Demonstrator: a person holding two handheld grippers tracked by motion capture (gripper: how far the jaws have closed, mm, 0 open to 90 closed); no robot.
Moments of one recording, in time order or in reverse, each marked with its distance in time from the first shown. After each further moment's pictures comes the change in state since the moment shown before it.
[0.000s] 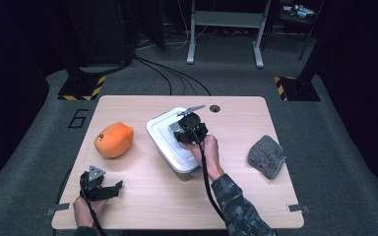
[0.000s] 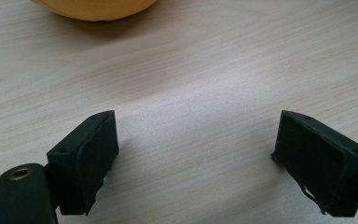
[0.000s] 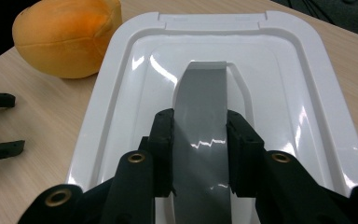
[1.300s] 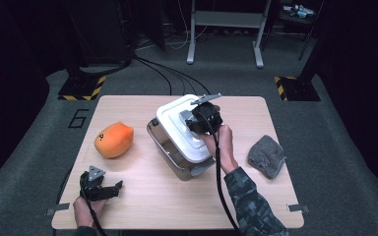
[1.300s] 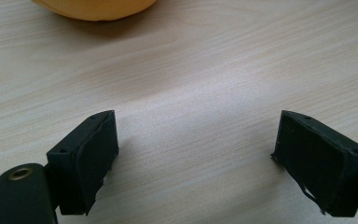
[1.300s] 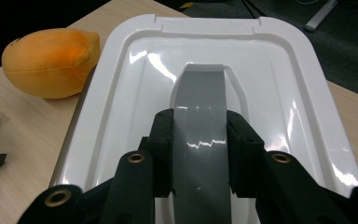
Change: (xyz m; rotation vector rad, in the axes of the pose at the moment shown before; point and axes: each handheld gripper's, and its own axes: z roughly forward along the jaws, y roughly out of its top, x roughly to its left) left arm 0.001 0.000 -0.001 0.014 -0.009 0.004; right arm -0.025 0.015 -0.047 -0.075 -0.068 -0.014
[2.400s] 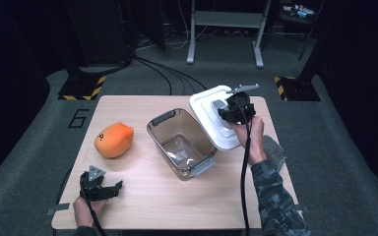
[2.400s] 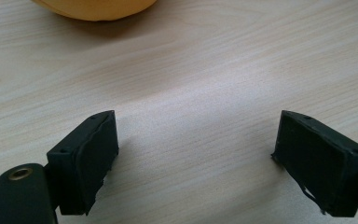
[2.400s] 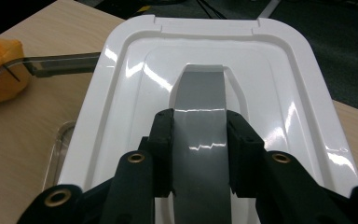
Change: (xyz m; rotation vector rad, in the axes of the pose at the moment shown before) left arm -0.001 0.000 0.001 -0.014 0.009 -0.004; right arm -0.085 -0.014 -0.034 -0.016 -0.129 0.095
